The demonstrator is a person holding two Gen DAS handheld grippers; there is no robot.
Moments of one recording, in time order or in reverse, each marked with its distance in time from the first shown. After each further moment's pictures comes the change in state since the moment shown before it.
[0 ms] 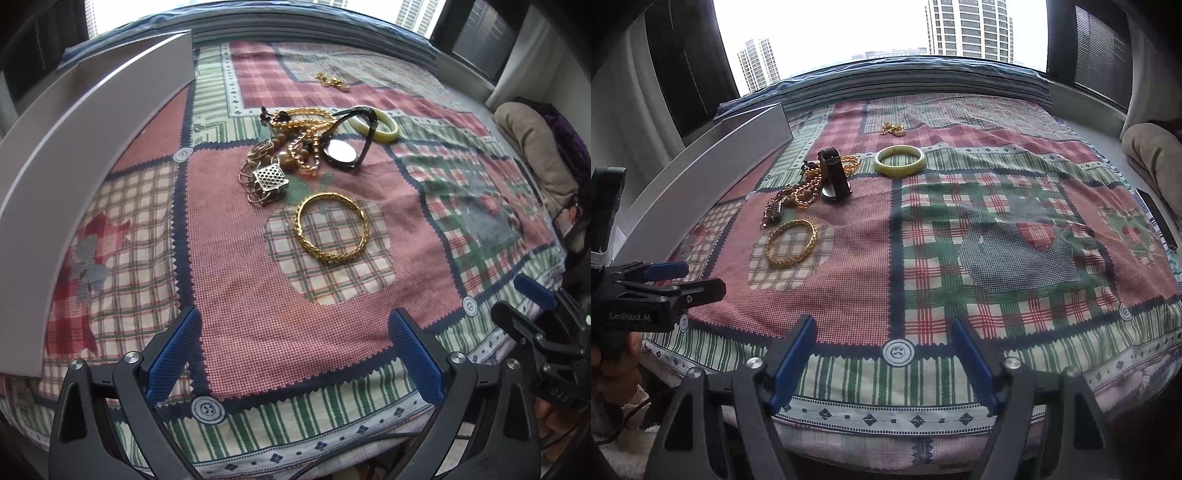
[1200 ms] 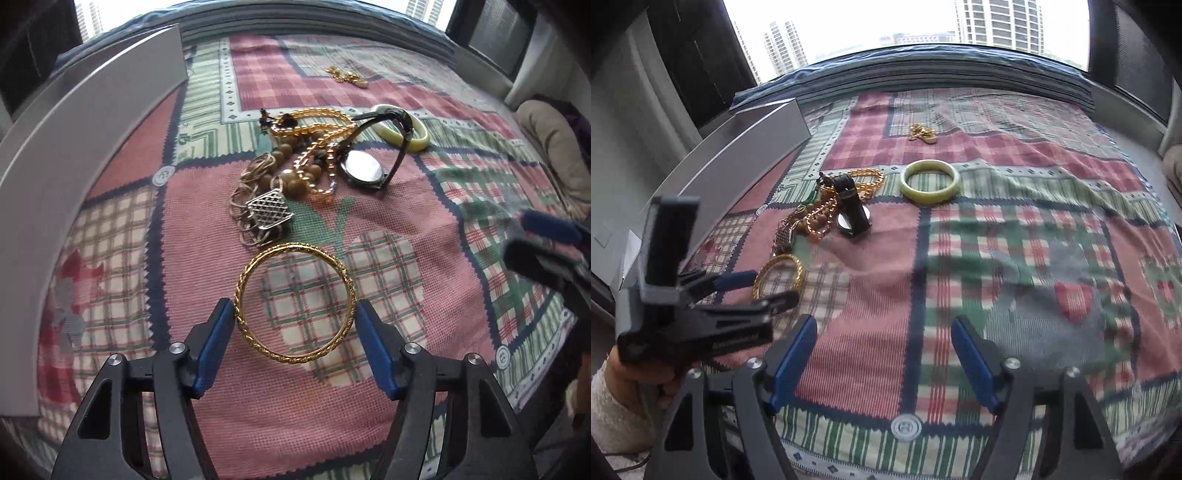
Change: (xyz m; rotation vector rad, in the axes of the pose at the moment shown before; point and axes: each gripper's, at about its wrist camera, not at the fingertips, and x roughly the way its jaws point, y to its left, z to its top) left arm 0.040 -0.001 0.033 -0.002 0.004 0.065; right arm 0.056 0.007 0.095 -0.115 0.114 0.106
